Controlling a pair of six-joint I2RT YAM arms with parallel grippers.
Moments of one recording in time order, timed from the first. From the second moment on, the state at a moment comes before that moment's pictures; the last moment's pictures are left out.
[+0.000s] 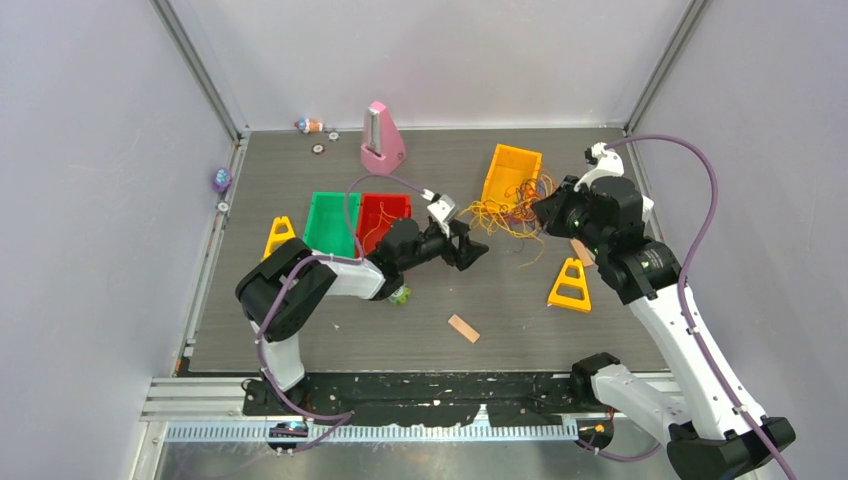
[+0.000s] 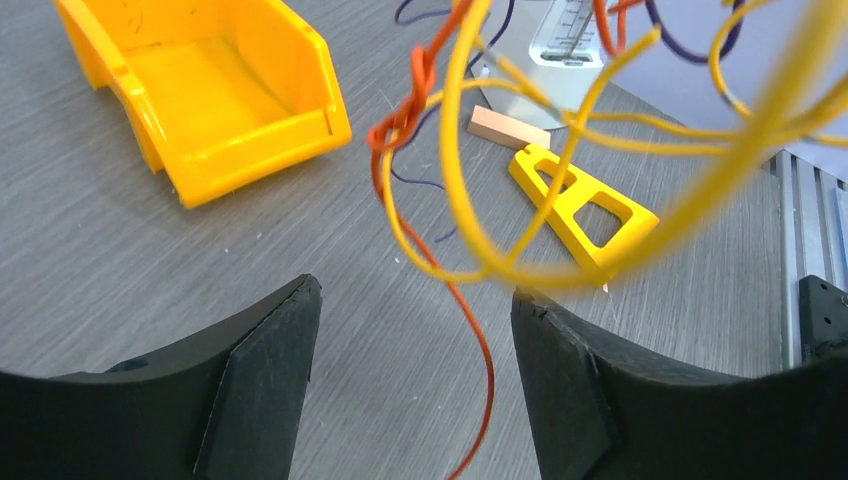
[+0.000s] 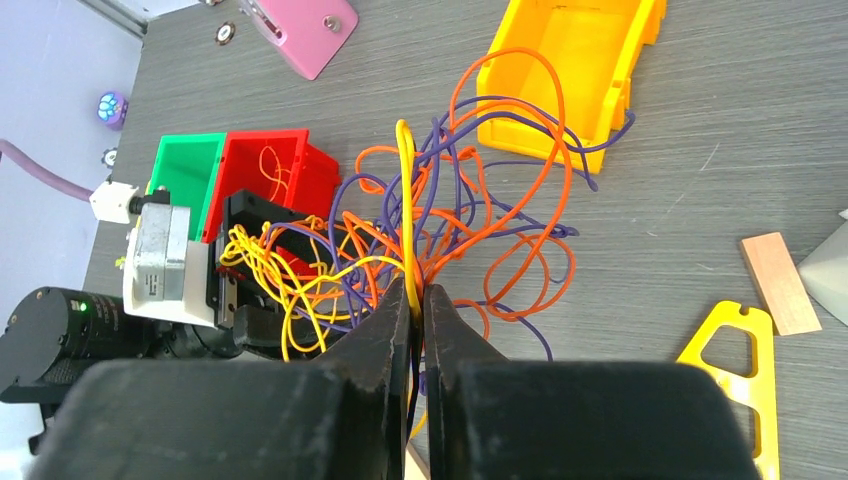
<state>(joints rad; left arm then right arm) -0.79 1.83 0.84 0.93 0.29 -0.22 0.33 0.91 1.08 -0.56 0.03 0.47</state>
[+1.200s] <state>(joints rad) -0.51 0.93 0.52 0.35 0.26 -0.26 0.32 1.01 0.64 -0.40 0.13 0.56</state>
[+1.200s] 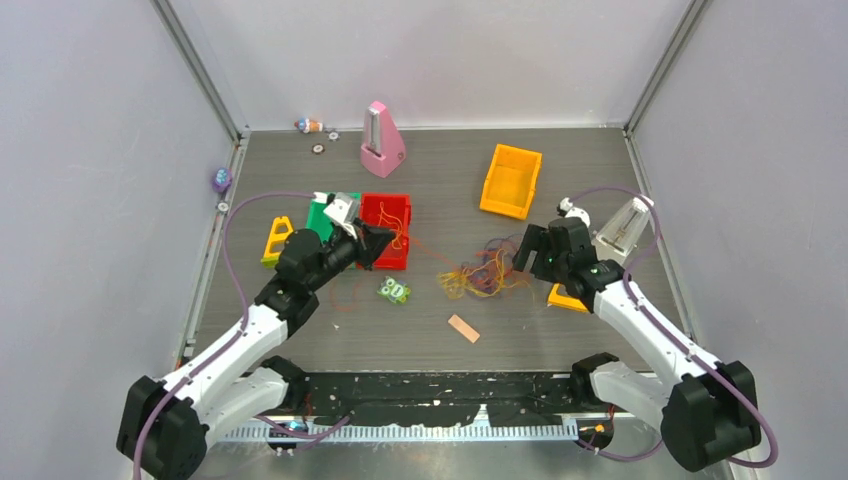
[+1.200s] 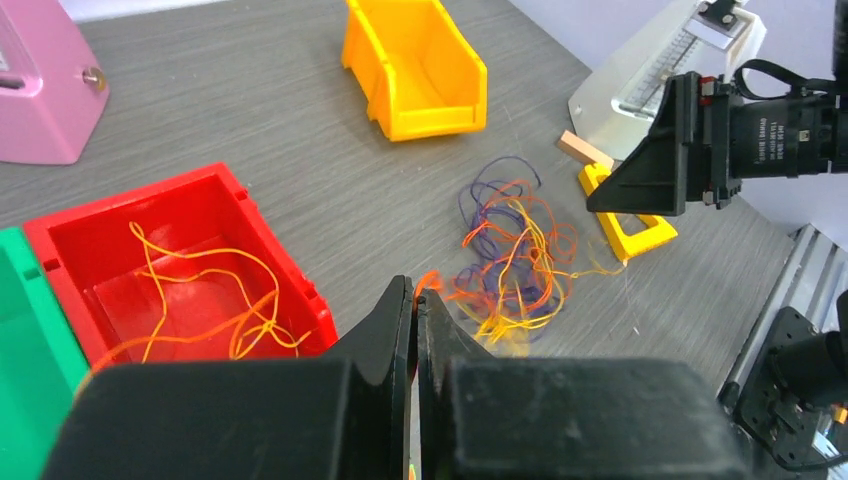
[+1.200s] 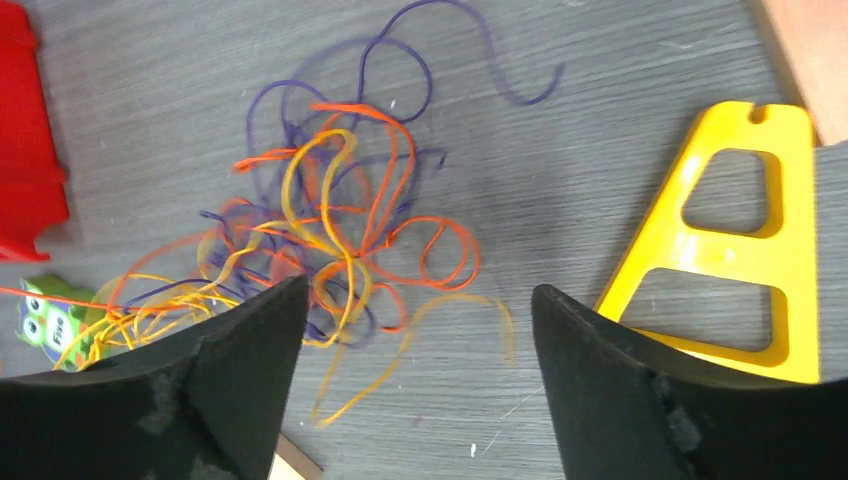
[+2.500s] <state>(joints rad) -0.22 0.68 0.98 -0.21 0.26 -0.25 0.60 1.43 0.60 0.00 0.18 0.47</state>
